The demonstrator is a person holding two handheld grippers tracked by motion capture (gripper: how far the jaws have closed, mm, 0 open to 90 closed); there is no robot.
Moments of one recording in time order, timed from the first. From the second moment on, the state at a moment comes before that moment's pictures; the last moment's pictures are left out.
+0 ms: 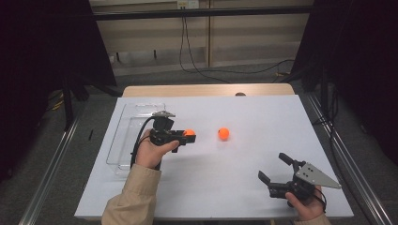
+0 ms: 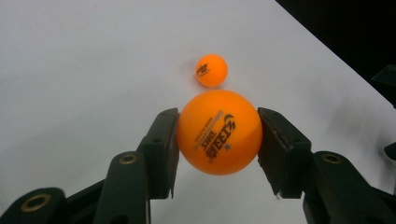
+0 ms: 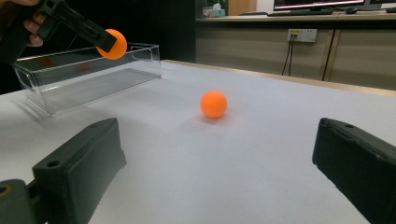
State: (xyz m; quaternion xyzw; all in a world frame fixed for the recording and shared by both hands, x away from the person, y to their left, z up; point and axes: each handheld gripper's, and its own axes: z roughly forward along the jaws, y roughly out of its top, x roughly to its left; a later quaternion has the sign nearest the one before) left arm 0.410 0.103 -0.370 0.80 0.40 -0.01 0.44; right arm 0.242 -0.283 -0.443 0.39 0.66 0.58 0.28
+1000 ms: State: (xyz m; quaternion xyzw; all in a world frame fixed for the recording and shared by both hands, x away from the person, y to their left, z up) left arm 0.413 0.117 -0.367 0.80 0.41 -0.01 0.44; right arm 0.242 -0.283 -0.443 0.39 0.66 0.58 0.28
